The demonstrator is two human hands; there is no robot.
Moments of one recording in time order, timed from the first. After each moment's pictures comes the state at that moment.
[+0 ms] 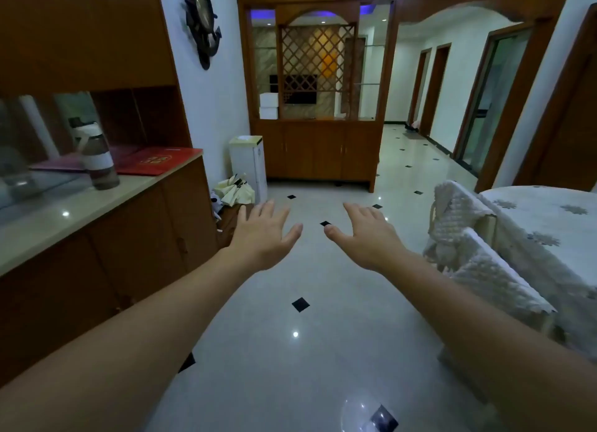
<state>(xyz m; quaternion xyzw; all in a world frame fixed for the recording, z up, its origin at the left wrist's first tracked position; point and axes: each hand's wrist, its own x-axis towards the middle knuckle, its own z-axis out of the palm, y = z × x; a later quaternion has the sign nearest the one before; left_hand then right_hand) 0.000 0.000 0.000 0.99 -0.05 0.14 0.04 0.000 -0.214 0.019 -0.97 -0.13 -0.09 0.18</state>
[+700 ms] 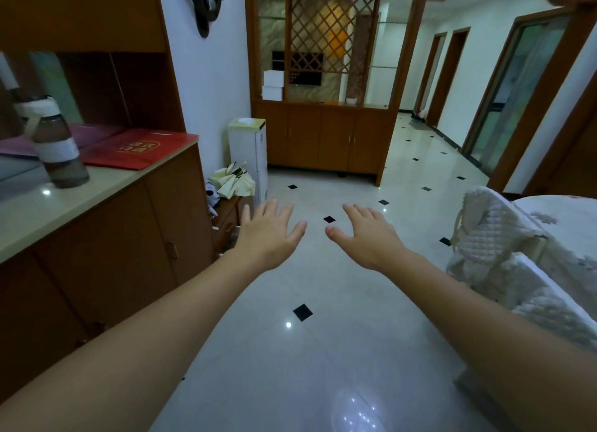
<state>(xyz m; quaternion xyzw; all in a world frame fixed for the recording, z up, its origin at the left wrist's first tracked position) 0.196 0.096 -0.034 0.99 -0.02 0.12 0.08 0.210 -0.106 -0.014 -0.98 -0.13 -0.05 0.13</state>
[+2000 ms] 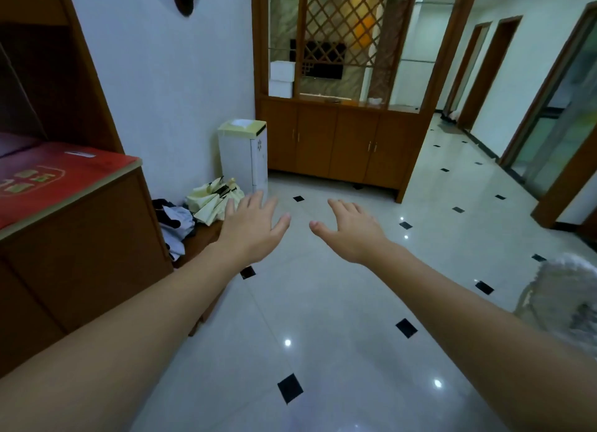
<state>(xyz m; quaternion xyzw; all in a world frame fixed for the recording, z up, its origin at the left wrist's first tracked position) 0.681 0.124 -0.051 0.99 0.05 0.14 0.06 0.717 -0.072 -0.030 -0.97 -0.20 -0.04 0.12</state>
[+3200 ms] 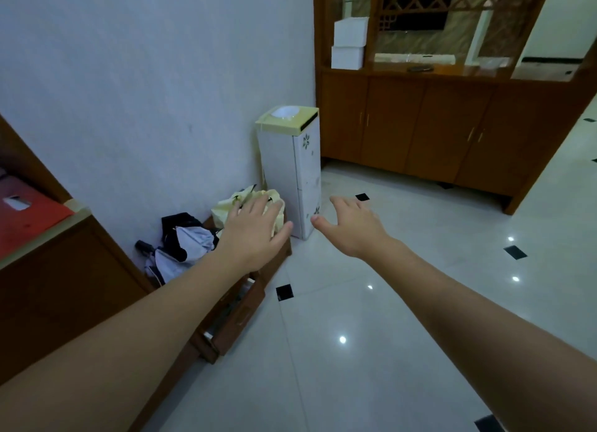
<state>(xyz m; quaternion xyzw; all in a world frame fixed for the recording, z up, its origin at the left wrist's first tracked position) 1.100 0.199 -0.095 0.98 0.13 0.12 -0.02 1.205 0.021 -0.080 -0.94 -0.30 0.04 0.18</state>
